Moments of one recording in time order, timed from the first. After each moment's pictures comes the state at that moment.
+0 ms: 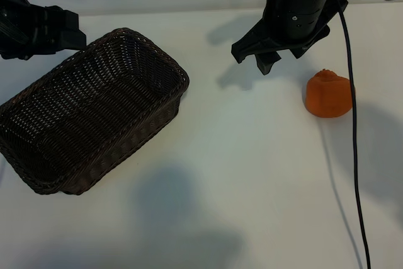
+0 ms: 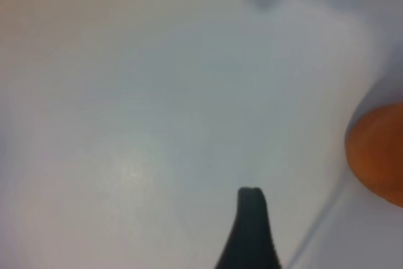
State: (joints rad) left arm -0.05 1.46 -1.13 -0.44 0.72 0.23; right arm 0.42 1.93 -1.71 -0.05 1.21 0.09
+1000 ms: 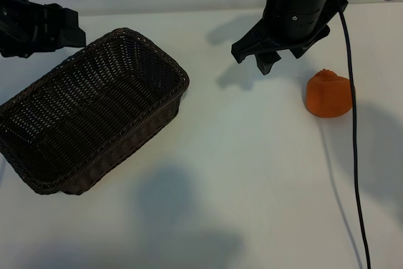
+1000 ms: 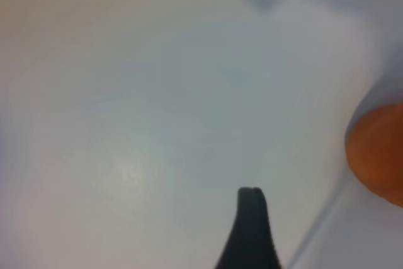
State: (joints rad) left arm -0.05 1.46 -1.13 -0.44 0.70 0.23; right arm 0.42 1.93 -1.71 -0.05 1.21 0.09
